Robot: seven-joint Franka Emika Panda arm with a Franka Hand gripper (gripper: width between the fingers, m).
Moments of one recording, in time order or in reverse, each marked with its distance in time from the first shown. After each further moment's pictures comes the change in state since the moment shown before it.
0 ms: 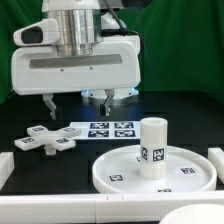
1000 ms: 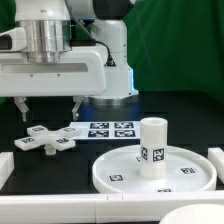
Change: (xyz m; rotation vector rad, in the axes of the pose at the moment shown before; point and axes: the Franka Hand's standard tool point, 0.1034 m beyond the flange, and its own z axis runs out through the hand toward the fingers) arm -0.043 0.054 0.016 -0.026 0.011 0.132
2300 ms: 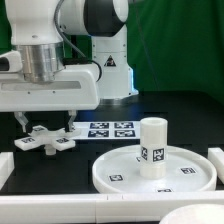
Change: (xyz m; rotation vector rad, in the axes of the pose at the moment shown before) arm -0.028 0.010 0.030 0.014 -0.070 0.003
